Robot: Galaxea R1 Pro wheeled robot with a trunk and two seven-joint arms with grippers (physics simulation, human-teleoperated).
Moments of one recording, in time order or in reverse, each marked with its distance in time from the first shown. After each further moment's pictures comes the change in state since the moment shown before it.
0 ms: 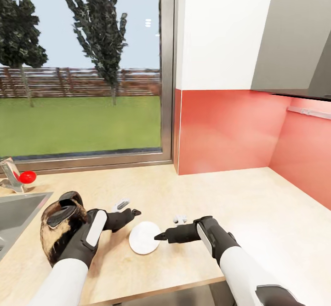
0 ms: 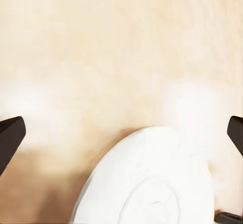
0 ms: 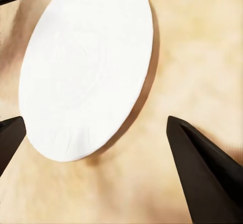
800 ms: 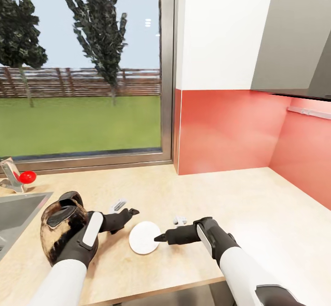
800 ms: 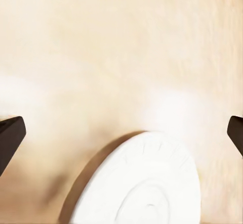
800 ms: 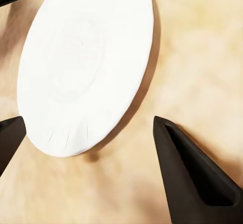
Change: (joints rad) left arm 0.000 -0.006 0.082 0.018 0.038 0.000 -0.005; right arm 0.000 0.000 0.000 0.015 -0.002 -0.001 0.001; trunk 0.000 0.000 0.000
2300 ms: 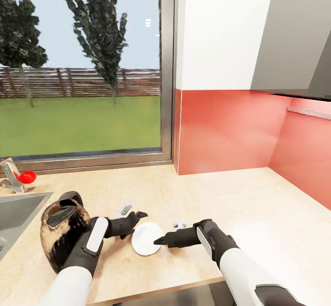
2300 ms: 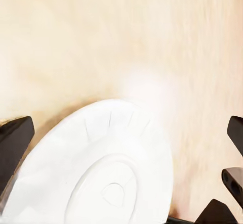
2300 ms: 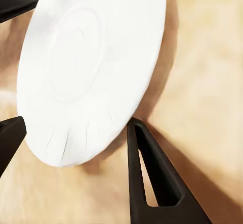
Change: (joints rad) left arm 0.038 -0.044 -0.011 -0.003 0.113 0.007 -0.003; right arm 0.000 0.000 -0.003 0.033 -0.006 0.001 0.001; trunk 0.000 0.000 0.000
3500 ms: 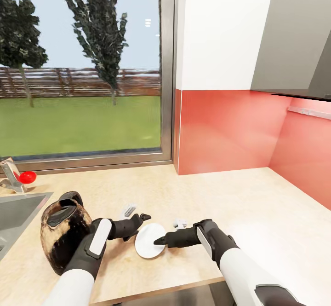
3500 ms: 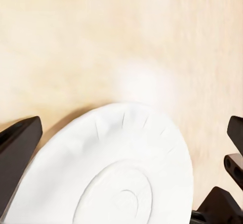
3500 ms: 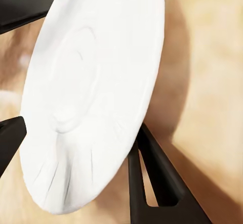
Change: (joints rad) left arm 0.017 -0.013 -0.037 -0.011 0.000 0.002 -0.001; right arm 0.000 0.000 -0.001 0.000 -0.001 0.001 -0.001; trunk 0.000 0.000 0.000
